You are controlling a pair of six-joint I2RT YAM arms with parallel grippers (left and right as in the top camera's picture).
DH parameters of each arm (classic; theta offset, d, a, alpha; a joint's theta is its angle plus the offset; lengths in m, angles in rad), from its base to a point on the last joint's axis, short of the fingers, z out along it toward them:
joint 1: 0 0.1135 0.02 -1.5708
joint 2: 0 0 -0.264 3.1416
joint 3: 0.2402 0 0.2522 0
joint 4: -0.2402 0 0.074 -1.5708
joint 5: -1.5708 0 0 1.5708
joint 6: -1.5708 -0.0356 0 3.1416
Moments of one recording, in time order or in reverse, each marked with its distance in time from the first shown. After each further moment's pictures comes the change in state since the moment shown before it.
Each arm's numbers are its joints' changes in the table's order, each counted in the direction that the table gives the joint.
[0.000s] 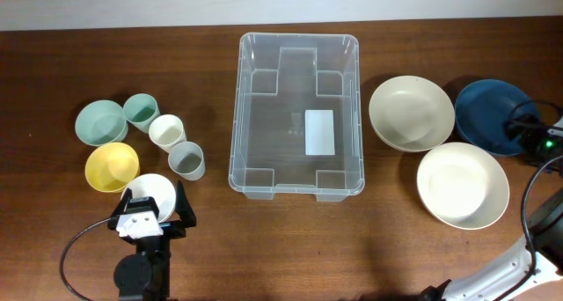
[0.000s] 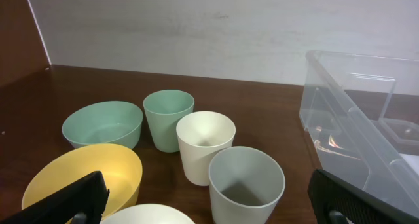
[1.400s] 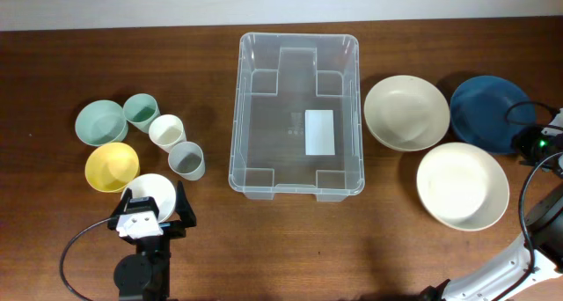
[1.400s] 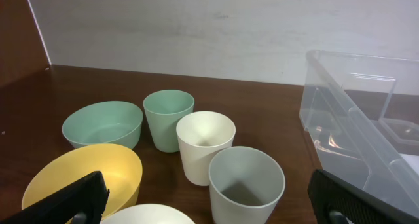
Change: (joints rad) left arm 0.000 0.000 0.000 0.000 0.000 0.000; right arm 0.019 0.005 0.000 -0.022 -0.096 0.018
